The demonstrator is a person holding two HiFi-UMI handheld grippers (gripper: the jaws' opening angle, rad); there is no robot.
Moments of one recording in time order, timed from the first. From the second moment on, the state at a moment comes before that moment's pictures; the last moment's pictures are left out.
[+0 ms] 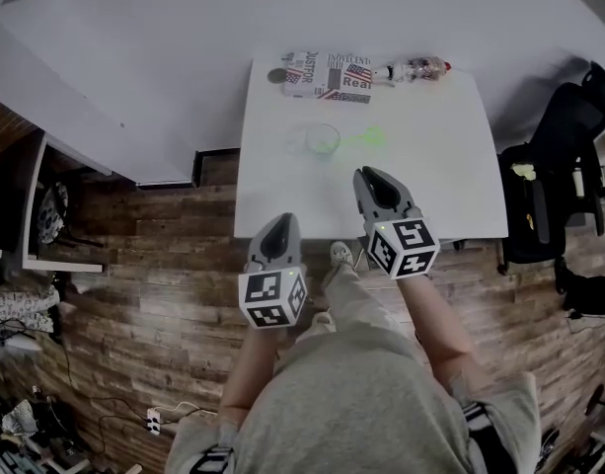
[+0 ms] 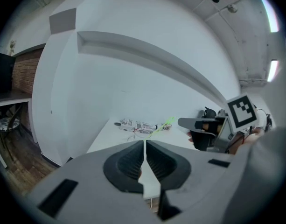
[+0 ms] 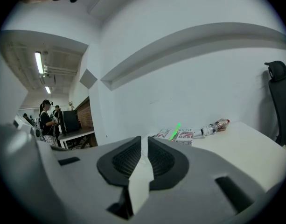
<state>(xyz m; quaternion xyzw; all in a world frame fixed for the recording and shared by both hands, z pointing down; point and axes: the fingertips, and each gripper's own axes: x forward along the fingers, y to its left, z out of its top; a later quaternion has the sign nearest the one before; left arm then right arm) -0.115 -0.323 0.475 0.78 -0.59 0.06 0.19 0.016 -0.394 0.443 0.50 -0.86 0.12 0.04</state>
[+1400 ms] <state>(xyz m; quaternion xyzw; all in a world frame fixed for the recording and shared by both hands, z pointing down) -0.128 -0.191 0.423 0.80 -0.59 0.02 0.14 0.012 -0.206 0.403 0.50 -0.86 0.08 0.02</state>
